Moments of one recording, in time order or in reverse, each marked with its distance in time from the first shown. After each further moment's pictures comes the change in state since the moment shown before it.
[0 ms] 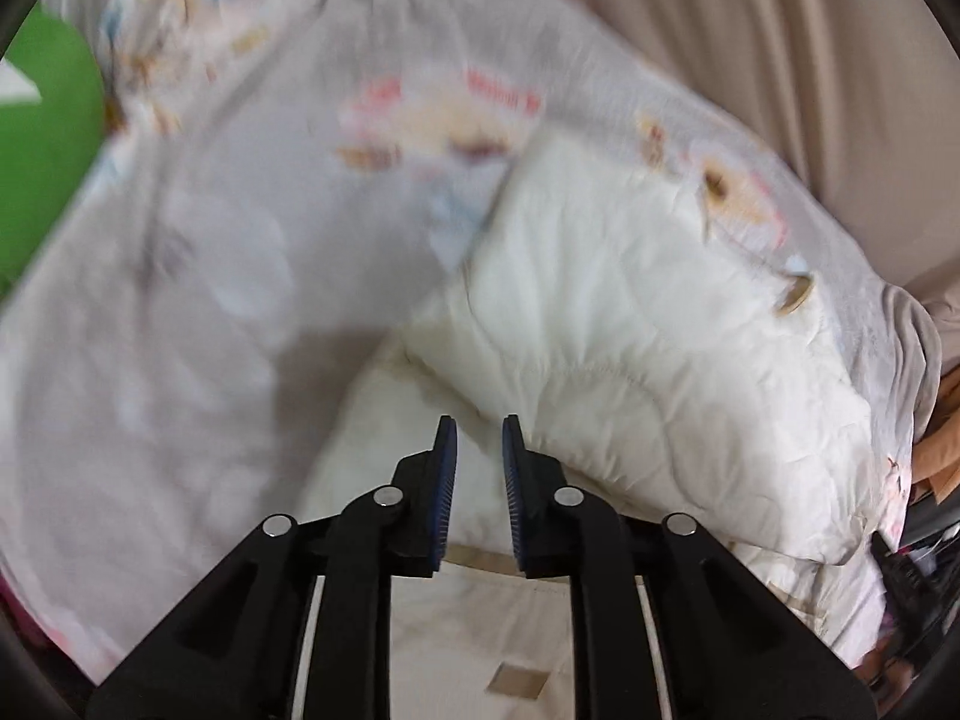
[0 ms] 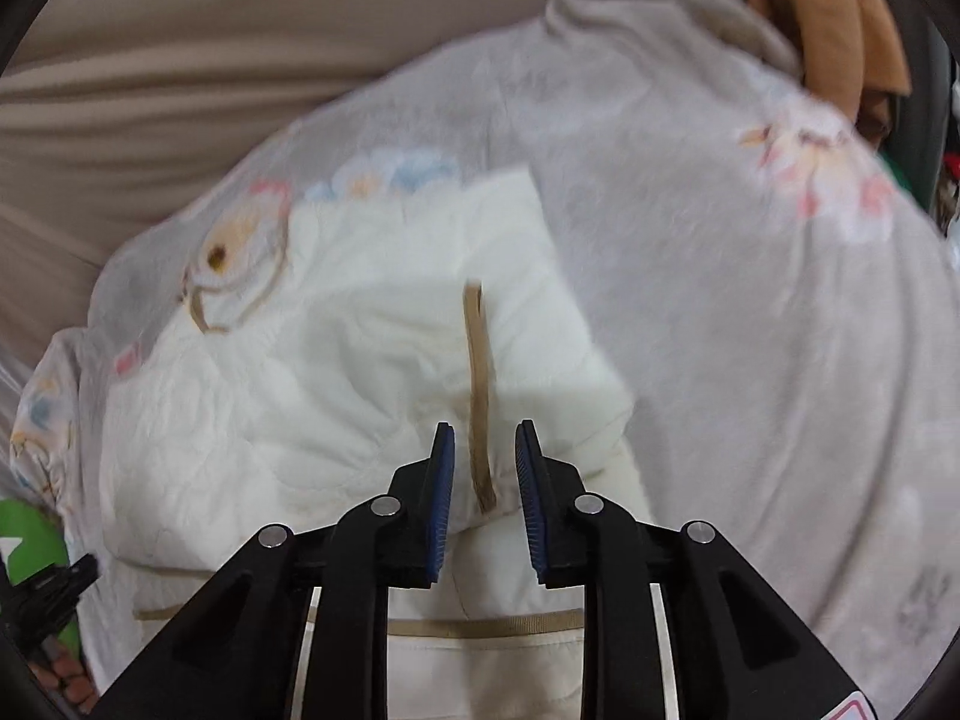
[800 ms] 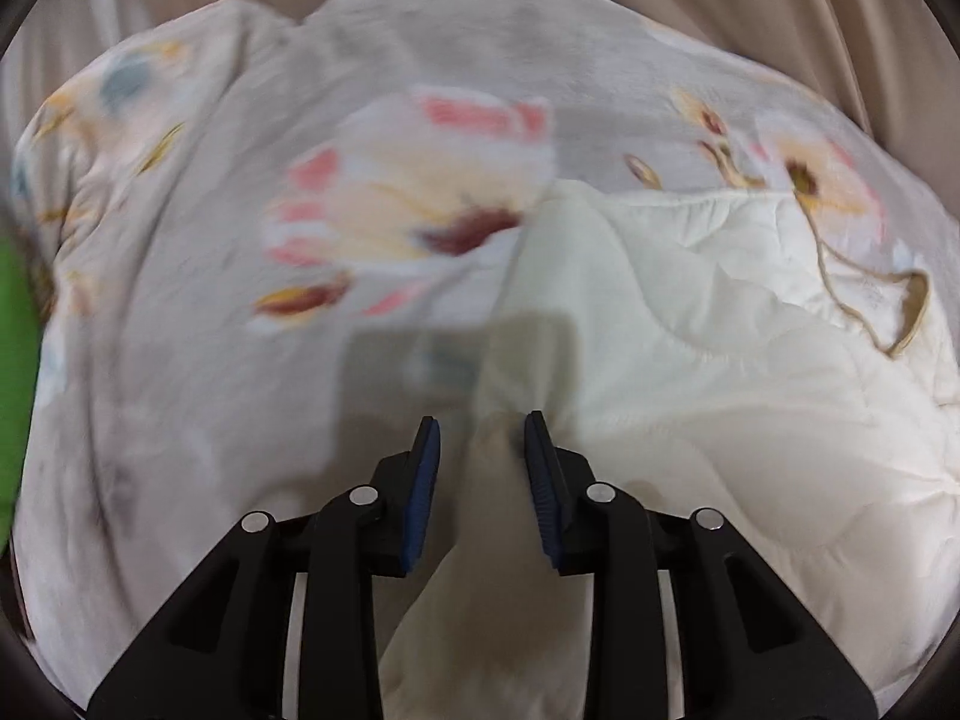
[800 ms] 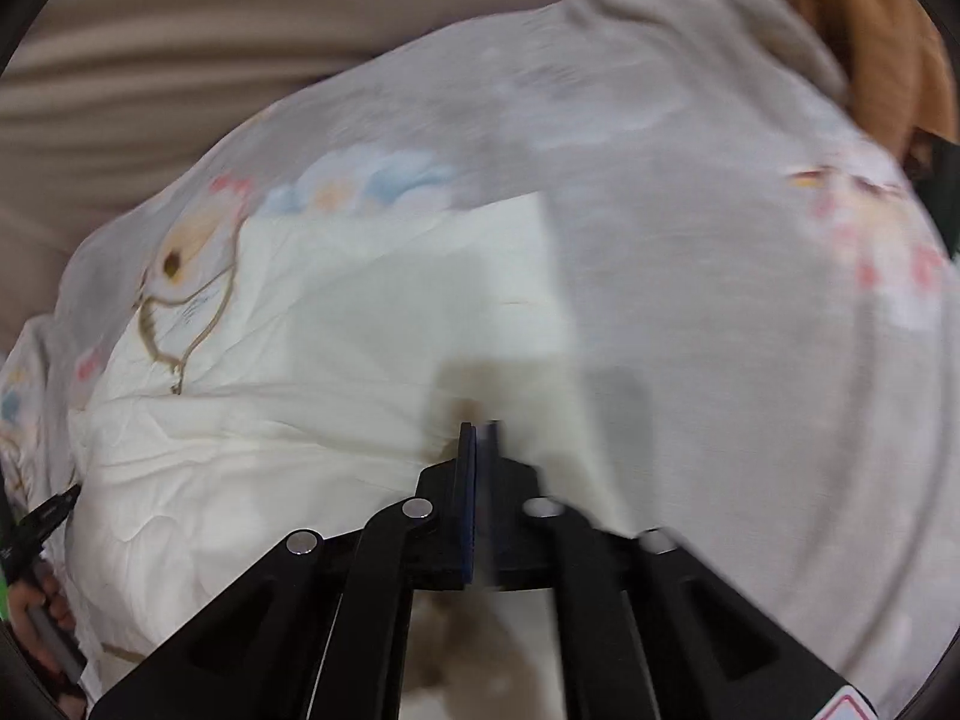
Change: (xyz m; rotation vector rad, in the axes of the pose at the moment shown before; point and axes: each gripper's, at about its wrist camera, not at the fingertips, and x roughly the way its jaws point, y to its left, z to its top) left arm 0.108 -0.016 0.076 0.174 0.006 0.150; right arm 0.057 -0.023 0.048 -0.053 0.059 -0.063
